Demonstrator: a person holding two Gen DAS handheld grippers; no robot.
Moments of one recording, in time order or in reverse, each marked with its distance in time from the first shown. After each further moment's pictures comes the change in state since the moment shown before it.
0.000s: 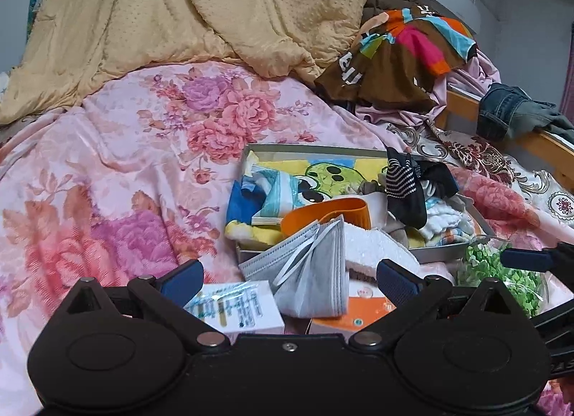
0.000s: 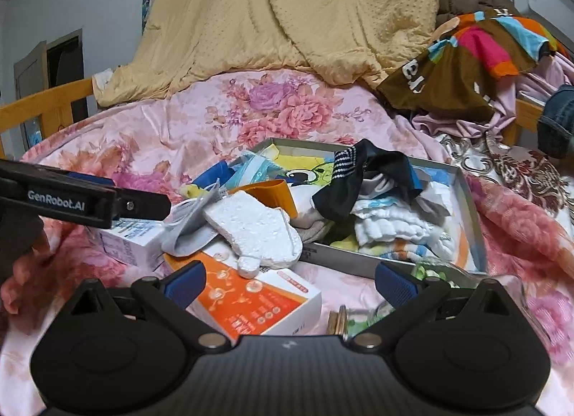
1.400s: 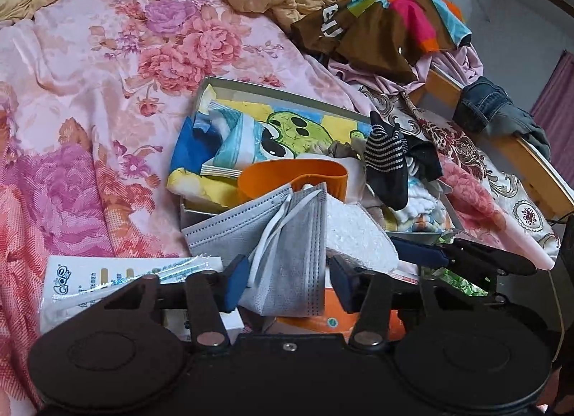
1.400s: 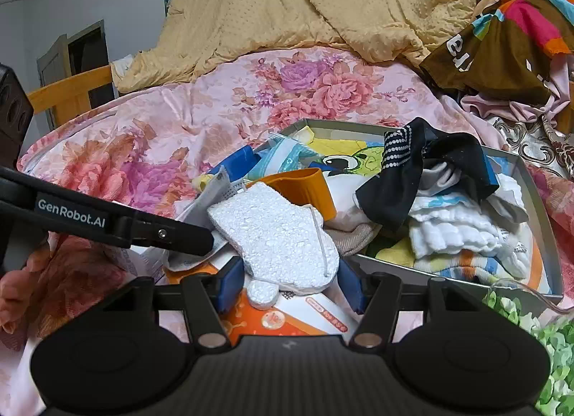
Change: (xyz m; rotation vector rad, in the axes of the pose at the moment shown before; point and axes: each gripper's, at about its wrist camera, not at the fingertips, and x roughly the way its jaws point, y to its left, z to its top) left arm 0.059 0.022 0.000 -0.156 0.186 -0.233; right arm 0.058 -0.001 0.009 -0.001 0.056 0.129
